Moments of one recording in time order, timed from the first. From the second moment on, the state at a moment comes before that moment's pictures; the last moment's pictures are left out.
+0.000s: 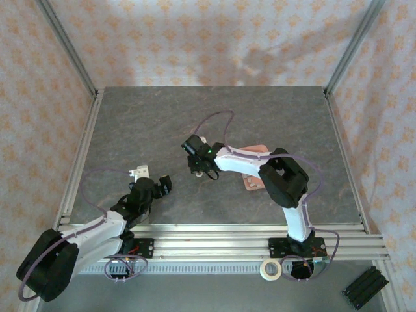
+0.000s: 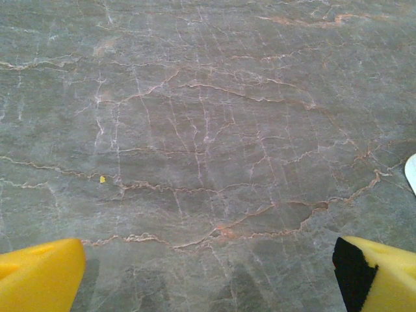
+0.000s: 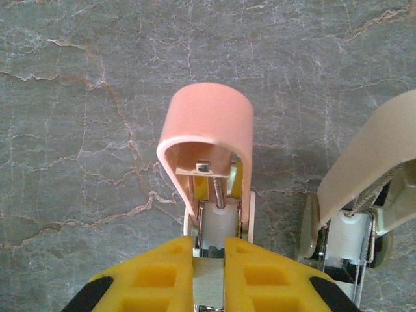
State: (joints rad) left arm -0.47 0.92 0.10 0.19 -0.37 -0.56; right arm 0.89 2.01 1.42 -0.49 0.15 0.62
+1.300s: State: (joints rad) left arm -0.47 0.90 0.11 0.19 -0.37 -0.55; right arm 0.91 1.90 1.31 -0.45 0.18 0.59
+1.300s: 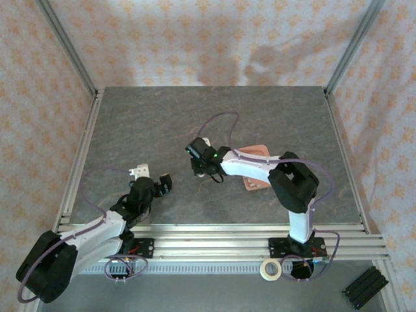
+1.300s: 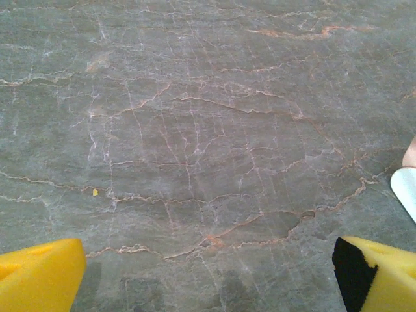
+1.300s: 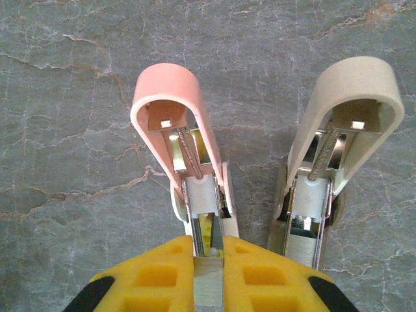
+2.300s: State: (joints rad) left arm -0.47 0.90 0.12 0.19 -0.37 -0.55; right arm 0.90 1.94 1.32 -0.44 0.18 0.56
